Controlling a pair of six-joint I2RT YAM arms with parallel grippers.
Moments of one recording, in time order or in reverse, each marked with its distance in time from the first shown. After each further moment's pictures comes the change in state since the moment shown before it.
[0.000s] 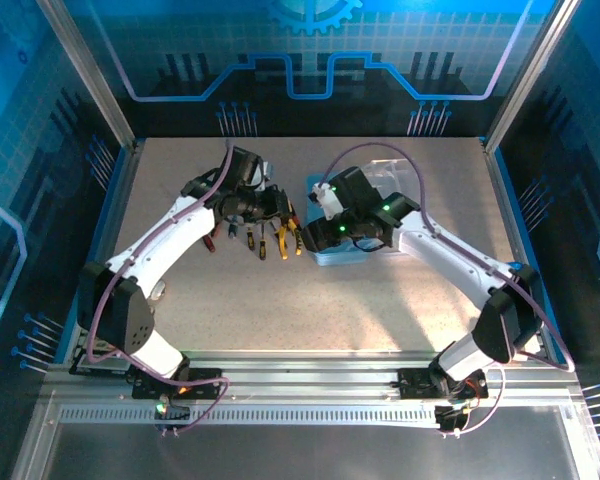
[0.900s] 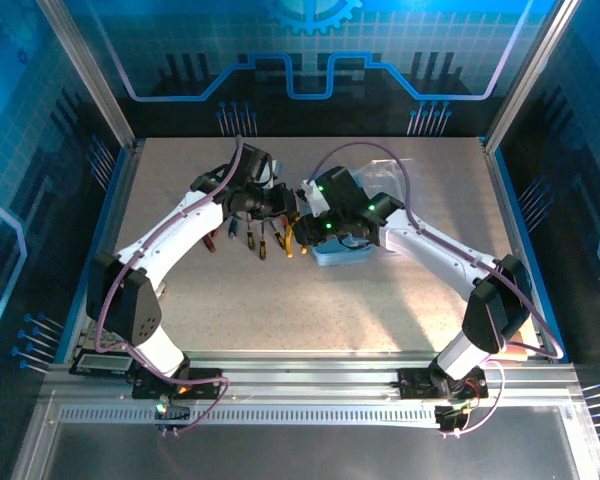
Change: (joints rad) left arm -0.023 0.056 0.055 -0.005 0.010 0.000; right arm 0.037 0.064 0.027 0.095 0.006 0.082
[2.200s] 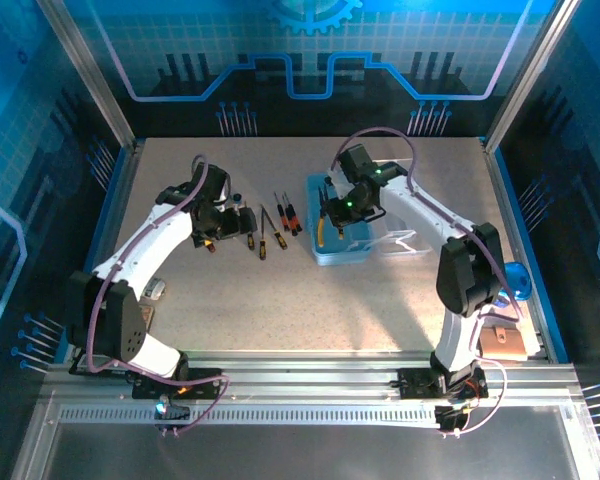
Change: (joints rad) left arm 0.209 -0.136 -0.223 -0.199 -0.277 0.170; right arm -0.236 0.263 0.211 -0.267 0.056 -0.172
